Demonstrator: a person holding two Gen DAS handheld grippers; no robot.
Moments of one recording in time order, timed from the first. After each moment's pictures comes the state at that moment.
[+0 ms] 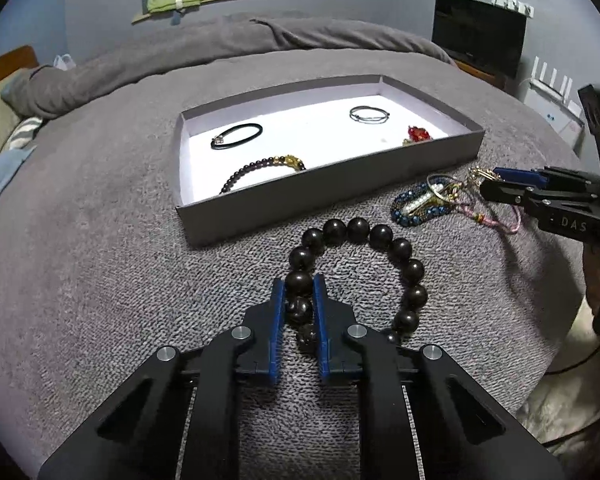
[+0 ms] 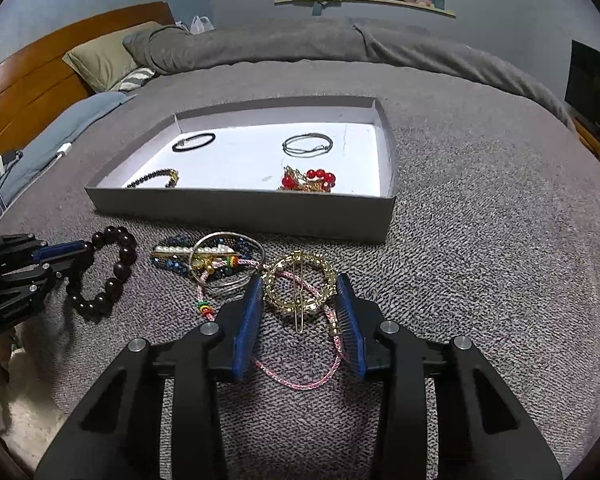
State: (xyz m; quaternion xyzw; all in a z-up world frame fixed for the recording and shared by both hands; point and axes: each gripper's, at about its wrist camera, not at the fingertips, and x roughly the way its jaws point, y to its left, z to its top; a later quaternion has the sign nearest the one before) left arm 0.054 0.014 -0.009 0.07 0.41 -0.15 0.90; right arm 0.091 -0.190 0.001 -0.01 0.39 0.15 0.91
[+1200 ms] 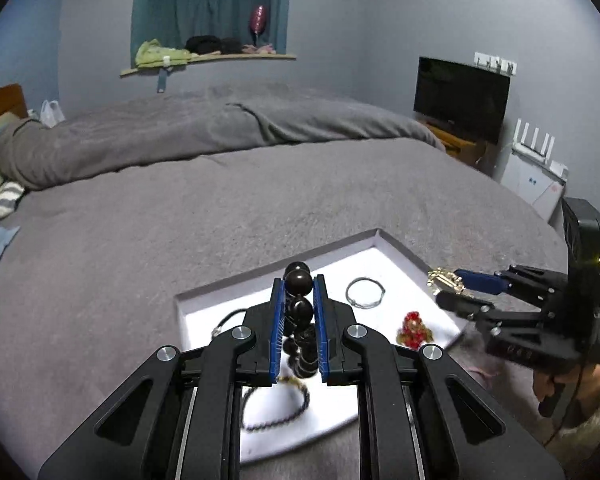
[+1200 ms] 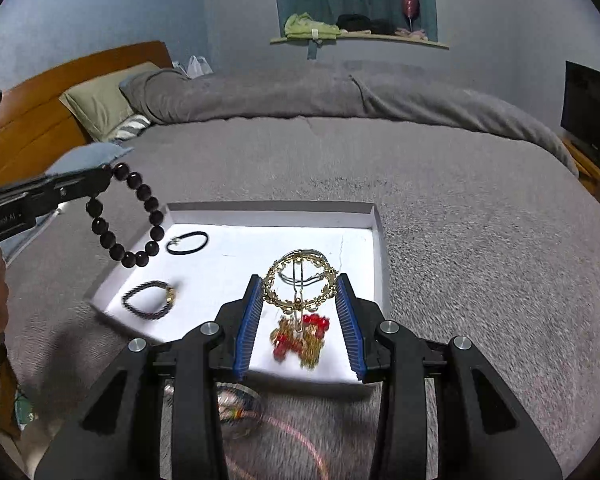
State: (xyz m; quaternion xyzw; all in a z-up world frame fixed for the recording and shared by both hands) left arm 0.167 -0.006 0.095 0.04 0.31 -0.20 0.93; right arm 0.172 -0.177 0.053 0.00 0.35 0.13 0.93
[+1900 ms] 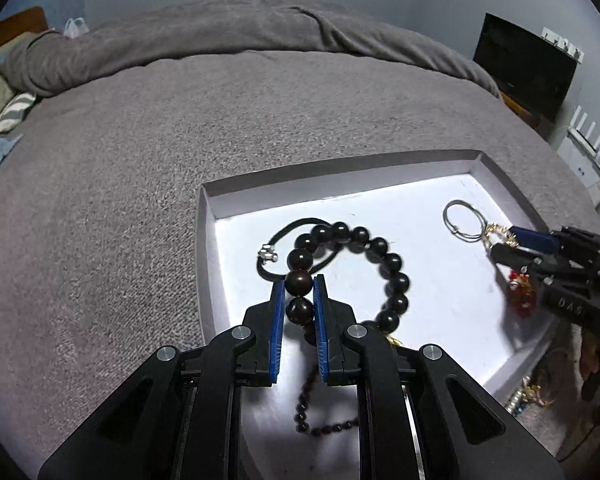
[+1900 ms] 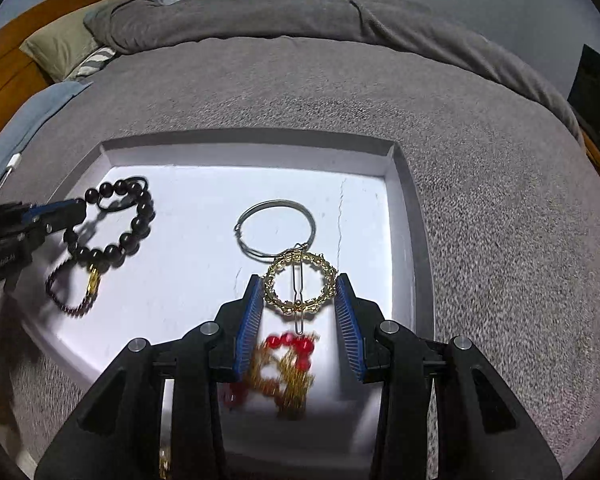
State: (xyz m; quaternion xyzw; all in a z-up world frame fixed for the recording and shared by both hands) left arm 0.221 0.038 0.002 0.01 0.44 -0.12 0.89; right arm 0.240 -0.154 0.002 -0.04 0.46 0.10 0.88
